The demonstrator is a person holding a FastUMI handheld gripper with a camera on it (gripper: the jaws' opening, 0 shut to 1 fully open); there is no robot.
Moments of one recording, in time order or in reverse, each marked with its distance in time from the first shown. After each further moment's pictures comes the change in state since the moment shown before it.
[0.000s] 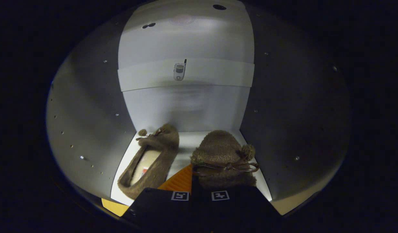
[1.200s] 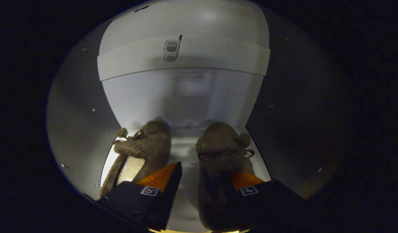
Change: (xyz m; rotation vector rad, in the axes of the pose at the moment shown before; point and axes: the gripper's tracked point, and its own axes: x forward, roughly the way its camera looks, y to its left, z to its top) arm 0.030 0.005 -0.019 -0.005 0.090 -0.005
